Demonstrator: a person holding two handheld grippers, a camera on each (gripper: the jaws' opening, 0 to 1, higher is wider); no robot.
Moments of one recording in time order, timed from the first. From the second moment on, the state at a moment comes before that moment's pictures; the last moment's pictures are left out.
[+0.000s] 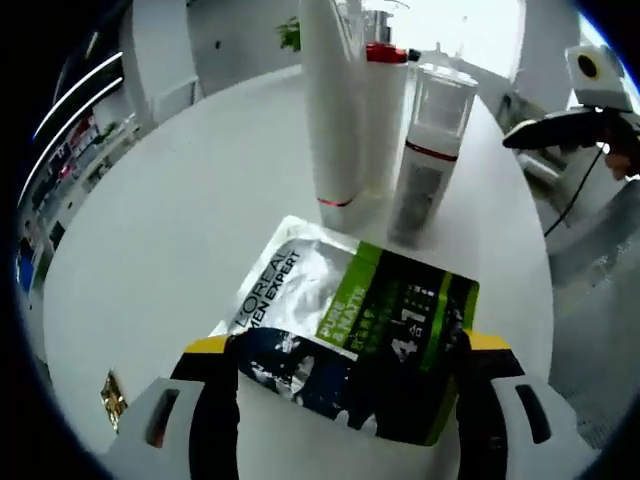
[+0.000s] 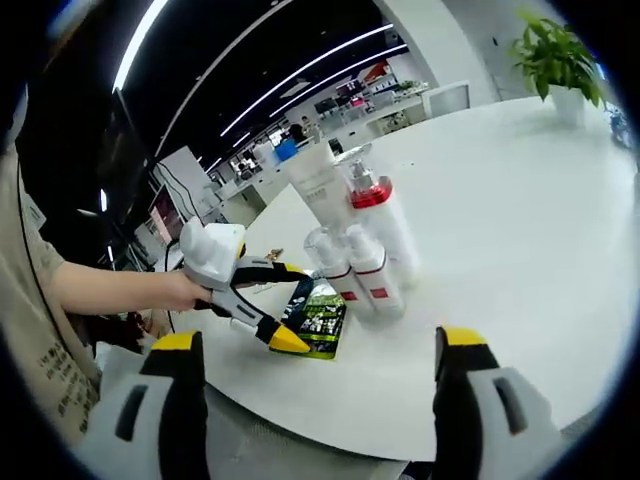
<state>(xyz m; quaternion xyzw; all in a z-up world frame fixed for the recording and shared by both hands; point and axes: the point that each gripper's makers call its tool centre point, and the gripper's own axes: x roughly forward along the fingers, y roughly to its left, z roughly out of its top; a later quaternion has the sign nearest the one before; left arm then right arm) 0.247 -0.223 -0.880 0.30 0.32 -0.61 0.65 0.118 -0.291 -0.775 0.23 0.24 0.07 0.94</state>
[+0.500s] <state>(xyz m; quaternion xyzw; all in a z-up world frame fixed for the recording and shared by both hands) 0.251 -0.214 -0.880 0.30 0.33 -0.61 0.66 0.121 -0.291 -0.775 0.23 0.24 0.08 0.94</state>
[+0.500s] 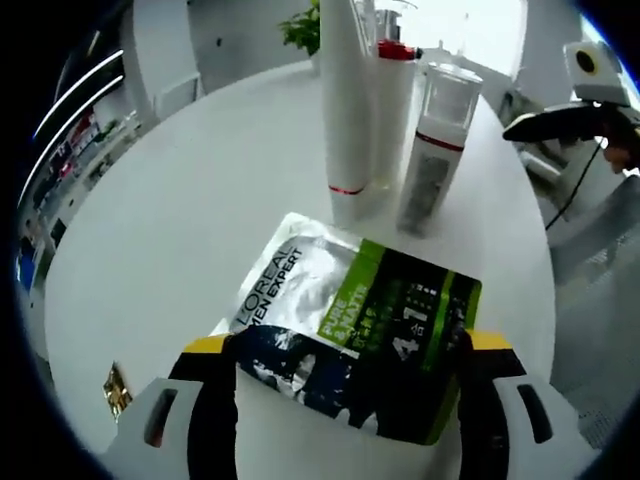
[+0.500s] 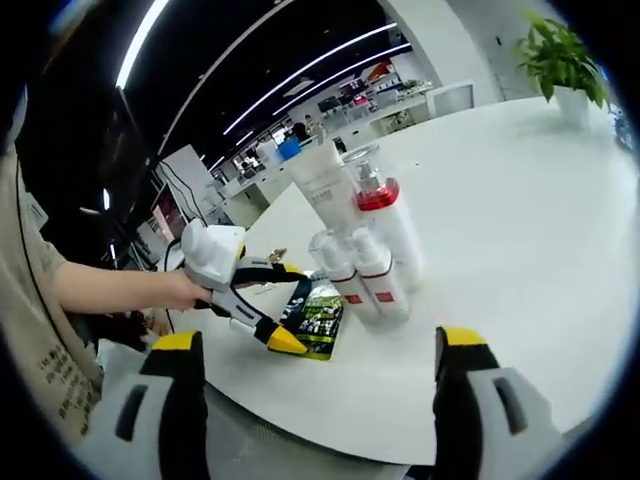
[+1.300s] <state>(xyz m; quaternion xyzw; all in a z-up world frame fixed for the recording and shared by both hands) 0.243 -0.201 -0.870 0.30 0.34 -0.60 0.66 0.120 -0.286 -0.770 0.23 0.24 0.08 0.94</state>
